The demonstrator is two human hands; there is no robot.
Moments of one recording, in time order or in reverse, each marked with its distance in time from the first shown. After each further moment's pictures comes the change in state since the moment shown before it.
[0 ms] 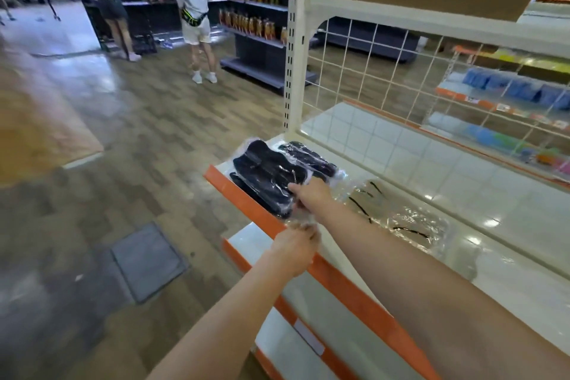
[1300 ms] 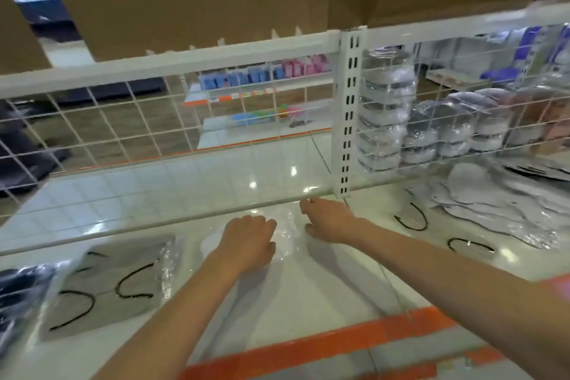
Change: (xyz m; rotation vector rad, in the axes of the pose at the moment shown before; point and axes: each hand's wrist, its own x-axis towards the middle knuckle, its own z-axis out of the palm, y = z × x) left_hand 0.048 0.365 -0.113 0.293 0.281 0.628; right_hand -0.267 0.230 -0.382 -0.922 0.396 0.285
